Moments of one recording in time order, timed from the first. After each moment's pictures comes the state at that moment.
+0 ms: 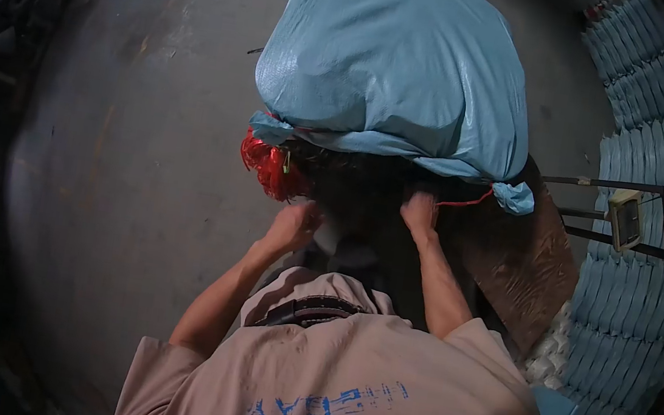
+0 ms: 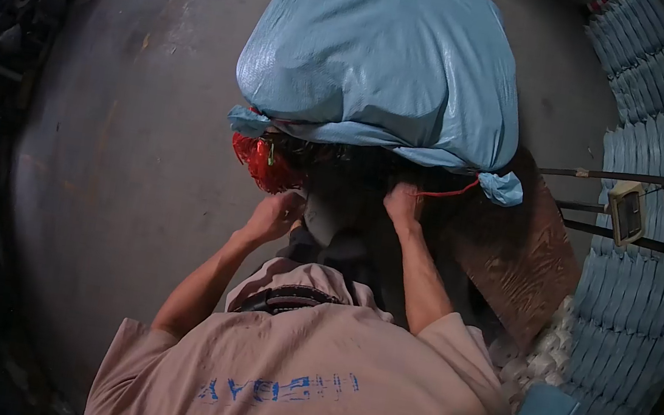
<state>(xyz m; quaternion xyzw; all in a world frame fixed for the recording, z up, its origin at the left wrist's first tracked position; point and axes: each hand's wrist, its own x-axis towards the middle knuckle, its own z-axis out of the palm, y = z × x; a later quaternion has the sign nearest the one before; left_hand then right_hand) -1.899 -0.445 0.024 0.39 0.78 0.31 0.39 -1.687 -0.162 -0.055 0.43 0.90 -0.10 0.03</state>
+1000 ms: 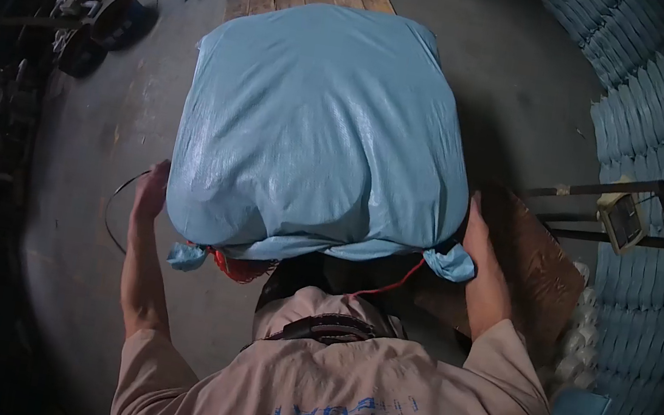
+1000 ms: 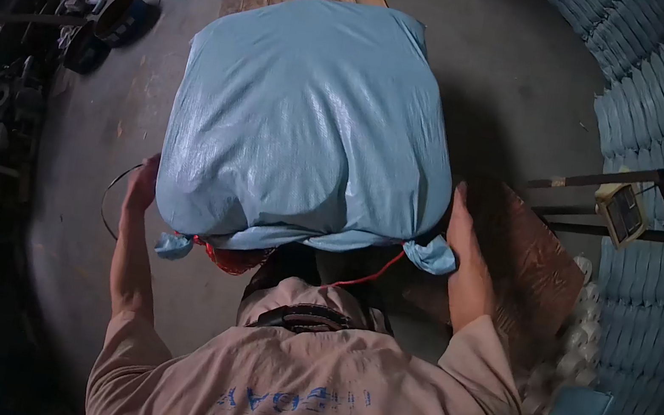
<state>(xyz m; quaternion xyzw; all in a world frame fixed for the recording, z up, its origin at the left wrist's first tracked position) -2.289 -0.352 -0.033 0.06 0.64 0.64 0.41 -1.588 0.108 0.080 0.59 0.43 -0.66 -0.19</state>
